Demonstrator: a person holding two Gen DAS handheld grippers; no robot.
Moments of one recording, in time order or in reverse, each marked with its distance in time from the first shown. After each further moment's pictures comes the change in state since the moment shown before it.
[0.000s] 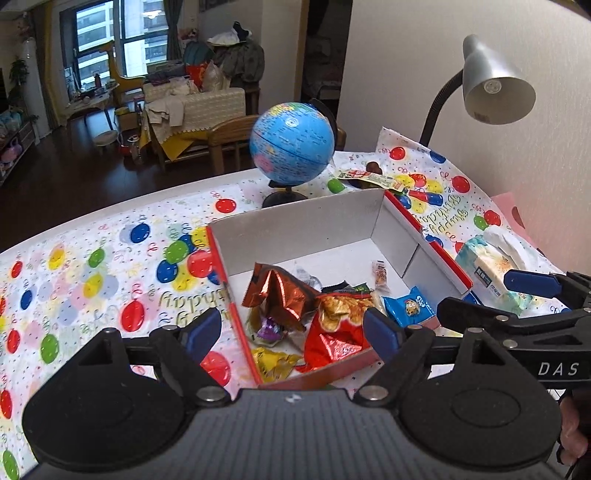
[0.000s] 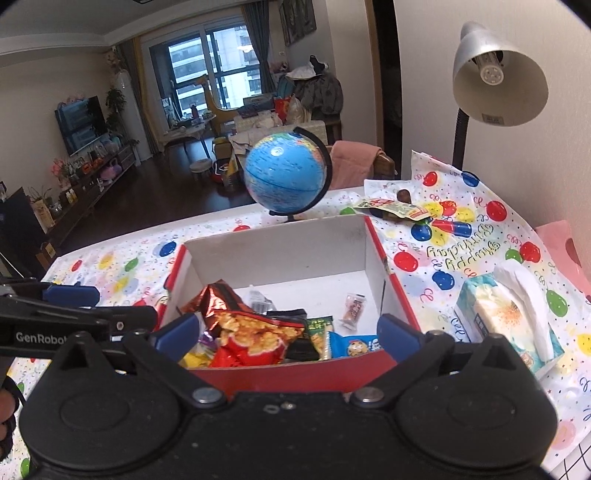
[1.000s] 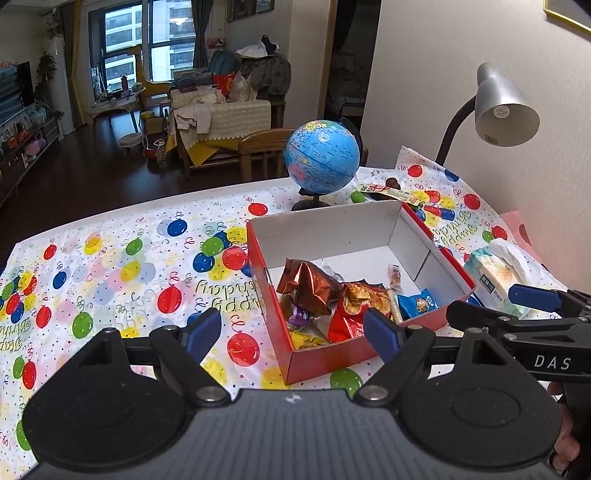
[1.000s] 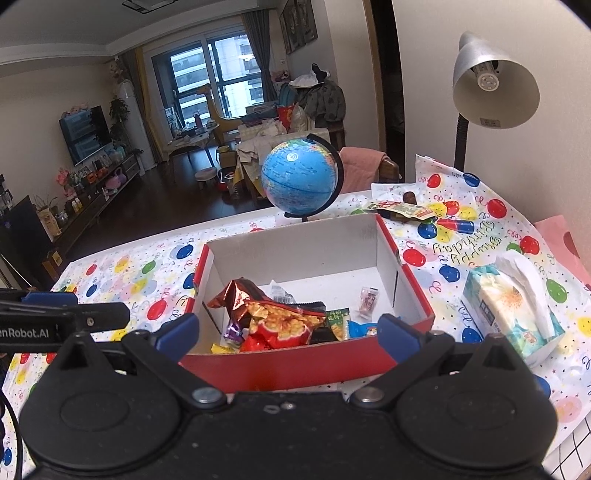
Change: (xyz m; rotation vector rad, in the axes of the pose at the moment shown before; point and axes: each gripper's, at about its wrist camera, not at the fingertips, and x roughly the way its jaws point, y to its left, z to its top) left arm -0.050 0.020 -0.023 -0.055 -0.045 0.051; right arm -0.024 0.020 -0.015 0.020 -0.029 0.011
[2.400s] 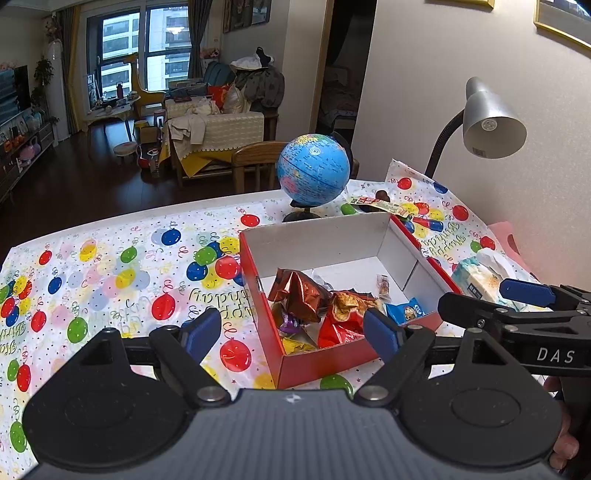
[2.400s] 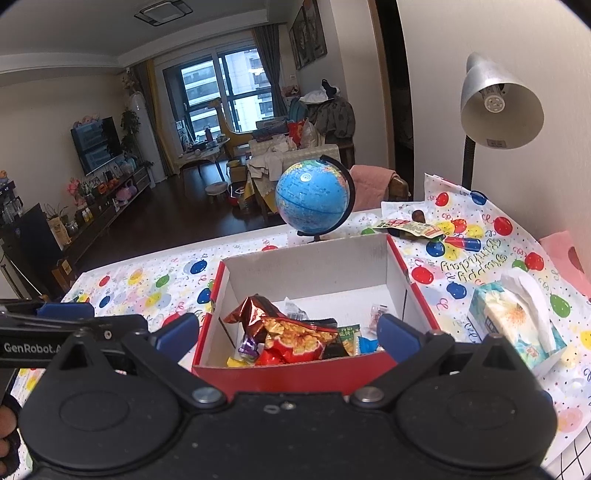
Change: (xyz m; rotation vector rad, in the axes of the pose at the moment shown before) left arm -0.011 -0.005 -0.001 -0.005 -0.039 -0.033; right arm -0.018 0.010 0.006 -0.012 -0.052 0.027
